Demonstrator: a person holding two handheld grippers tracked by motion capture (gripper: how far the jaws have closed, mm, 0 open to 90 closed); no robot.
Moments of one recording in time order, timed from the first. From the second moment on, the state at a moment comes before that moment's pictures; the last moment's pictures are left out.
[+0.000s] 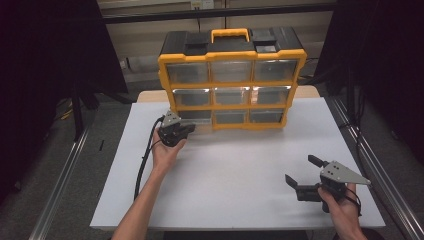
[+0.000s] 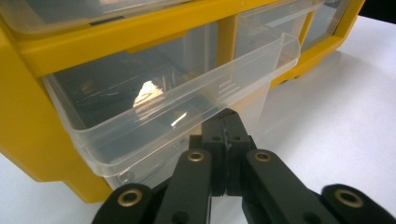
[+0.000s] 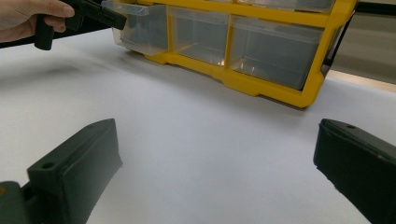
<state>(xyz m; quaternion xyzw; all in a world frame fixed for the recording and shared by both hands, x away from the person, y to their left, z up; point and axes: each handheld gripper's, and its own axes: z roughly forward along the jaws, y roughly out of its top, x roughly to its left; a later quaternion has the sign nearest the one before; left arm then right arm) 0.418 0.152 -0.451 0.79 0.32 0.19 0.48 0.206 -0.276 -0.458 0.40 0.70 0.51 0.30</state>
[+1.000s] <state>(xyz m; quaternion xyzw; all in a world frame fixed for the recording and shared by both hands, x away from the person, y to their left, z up) 0.429 0.146 -0.452 0.79 0.33 0.20 0.48 0.205 -0.275 -0.458 0.40 0.70 0.51 0.30</state>
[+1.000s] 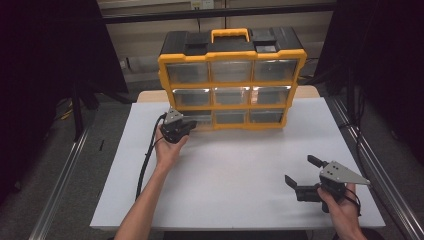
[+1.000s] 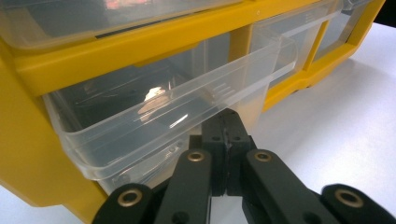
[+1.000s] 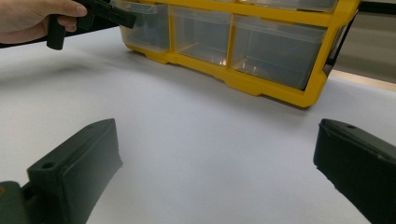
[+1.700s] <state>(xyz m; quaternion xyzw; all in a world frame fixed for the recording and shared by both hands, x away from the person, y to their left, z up) 0.436 0.144 -0.452 0.78 0.34 0.21 0.48 0.205 -0.275 -0.458 0.40 0.70 0.51 0.29</state>
